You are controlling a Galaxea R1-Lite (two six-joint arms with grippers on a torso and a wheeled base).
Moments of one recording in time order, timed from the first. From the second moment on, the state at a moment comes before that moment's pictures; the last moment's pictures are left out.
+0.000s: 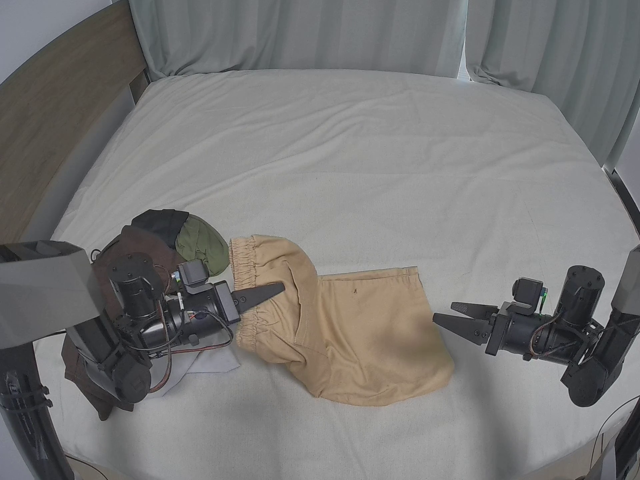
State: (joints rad) left arm -0.32 2.14 -0.55 -1.53 -0.70 -0.80; right arm 0.26 1.98 -0.26 -1.54 0.65 0.40
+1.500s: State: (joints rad) left arm -0.54 2.38 -0.92 -1.43 -0.67 -0.96; right arm 0.17 1.98 -0.30 -1.54 0.65 0.40
